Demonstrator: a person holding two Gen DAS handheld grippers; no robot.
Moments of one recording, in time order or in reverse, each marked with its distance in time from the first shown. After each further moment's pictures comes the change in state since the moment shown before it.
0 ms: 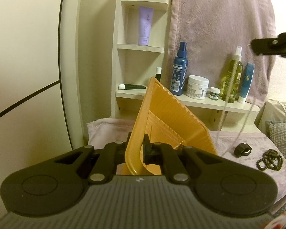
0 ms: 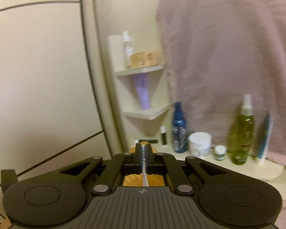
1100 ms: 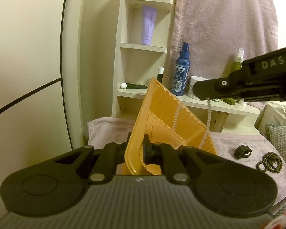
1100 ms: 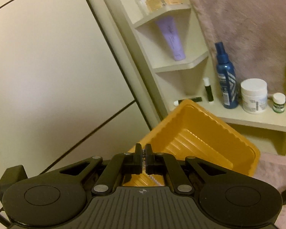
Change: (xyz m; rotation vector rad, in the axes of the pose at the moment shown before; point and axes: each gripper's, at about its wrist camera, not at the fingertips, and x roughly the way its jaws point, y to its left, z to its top) left arm -0.001 0.005 -0.001 -0.024 0.001 -0.001; right arm 0.086 0.003 -0.044 0.172 0.195 0.222
